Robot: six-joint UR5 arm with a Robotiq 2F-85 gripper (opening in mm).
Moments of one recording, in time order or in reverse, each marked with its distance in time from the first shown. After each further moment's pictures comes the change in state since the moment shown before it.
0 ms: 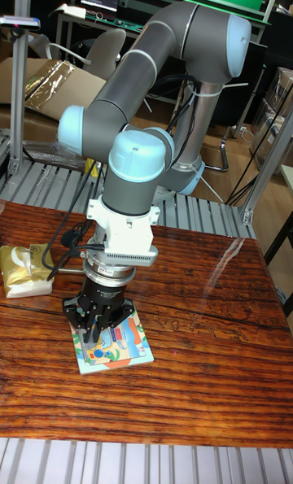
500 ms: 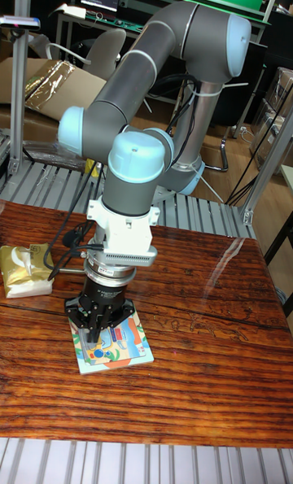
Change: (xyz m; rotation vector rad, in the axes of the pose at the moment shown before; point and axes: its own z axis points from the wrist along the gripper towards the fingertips) arm 0.003 0.003 0.002 -0.007 0.003 0.018
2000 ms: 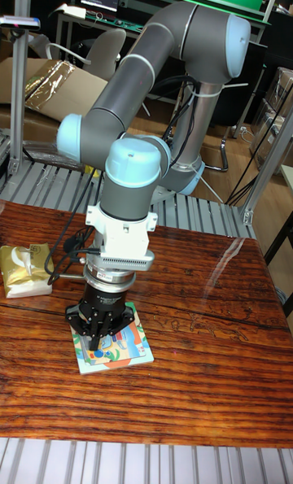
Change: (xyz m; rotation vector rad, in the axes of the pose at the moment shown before) arm -0.011 0.003 0.012 -0.012 -0.045 0.029
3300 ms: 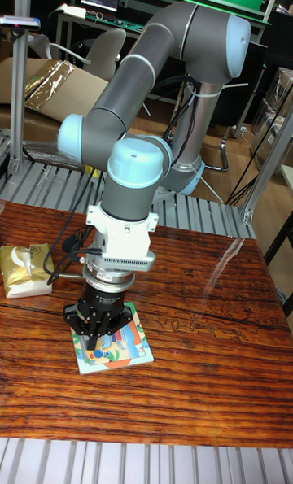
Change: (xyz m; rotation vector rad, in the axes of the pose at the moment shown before) arm 0.004 -0.006 -0.003 0.025 0.021 -0.014
